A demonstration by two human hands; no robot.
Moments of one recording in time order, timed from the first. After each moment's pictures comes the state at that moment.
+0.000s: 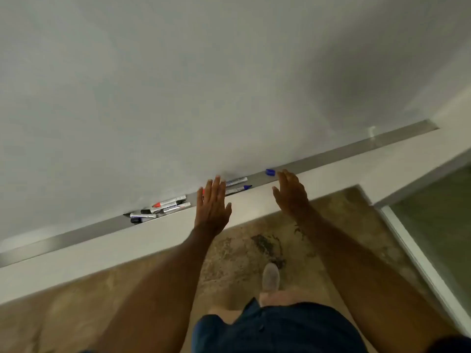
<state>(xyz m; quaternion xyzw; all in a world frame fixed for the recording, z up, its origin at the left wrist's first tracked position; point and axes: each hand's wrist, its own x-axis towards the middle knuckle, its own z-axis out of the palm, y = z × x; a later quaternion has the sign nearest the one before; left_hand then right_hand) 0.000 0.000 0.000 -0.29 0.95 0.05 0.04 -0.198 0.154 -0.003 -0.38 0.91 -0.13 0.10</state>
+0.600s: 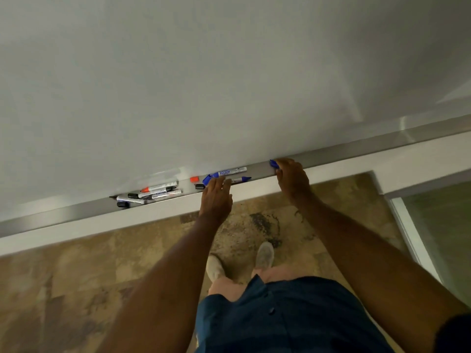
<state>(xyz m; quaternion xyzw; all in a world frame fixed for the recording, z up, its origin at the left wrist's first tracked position) -0.060 -0.010 -0.052 -0.34 0.93 0.13 0.10 -0.269 0.109 -0.052 -0.38 0.89 -0.15 0.18</state>
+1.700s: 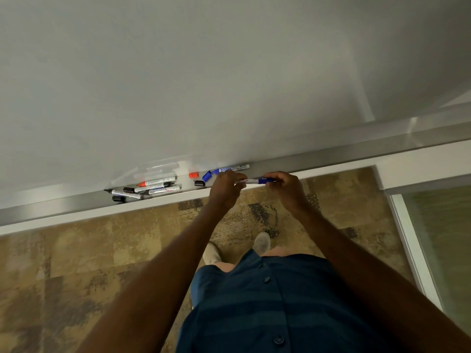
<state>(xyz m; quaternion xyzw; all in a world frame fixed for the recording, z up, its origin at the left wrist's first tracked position) -0.100 -0.029 -0.054 -0.35 0.87 0.34 0.01 -0.240 0.111 -0.061 -0.21 0.80 -0.40 0.38</state>
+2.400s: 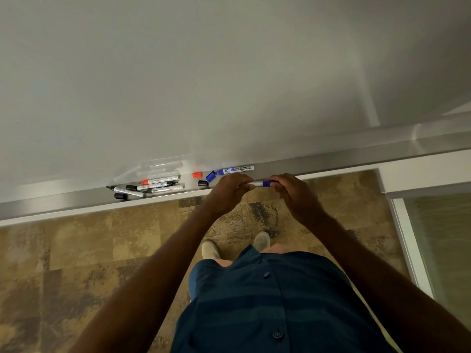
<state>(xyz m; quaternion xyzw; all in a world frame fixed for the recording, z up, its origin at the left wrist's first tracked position) -0.085 -0.041 -0.028 -0.25 0.87 0.42 0.03 -0.244 0.122 -0.017 -0.47 0.78 -0.29 0.29</state>
